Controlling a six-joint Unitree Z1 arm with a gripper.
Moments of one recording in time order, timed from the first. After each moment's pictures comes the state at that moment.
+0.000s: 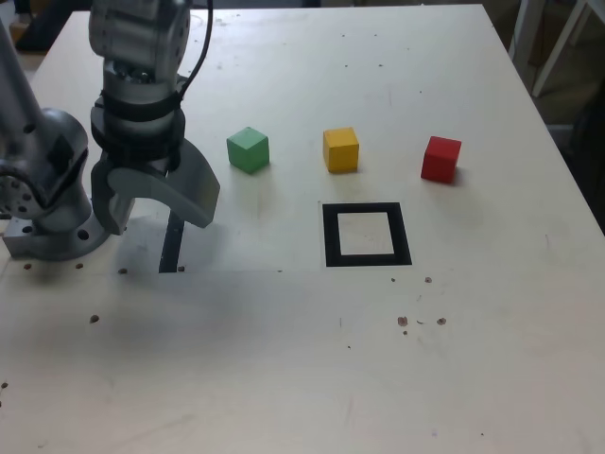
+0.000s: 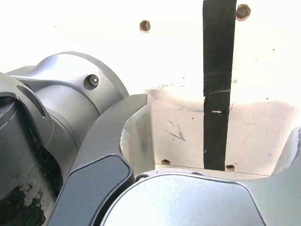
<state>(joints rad) -0.15 1.51 -0.67 0.99 0.05 -0.10</state>
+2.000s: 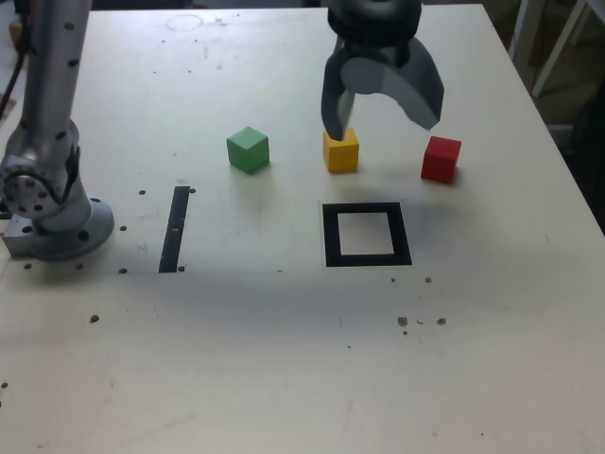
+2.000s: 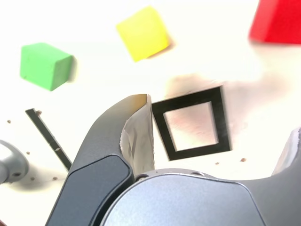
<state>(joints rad) 0.10 2.01 -1.74 1.35 0.14 0.34</state>
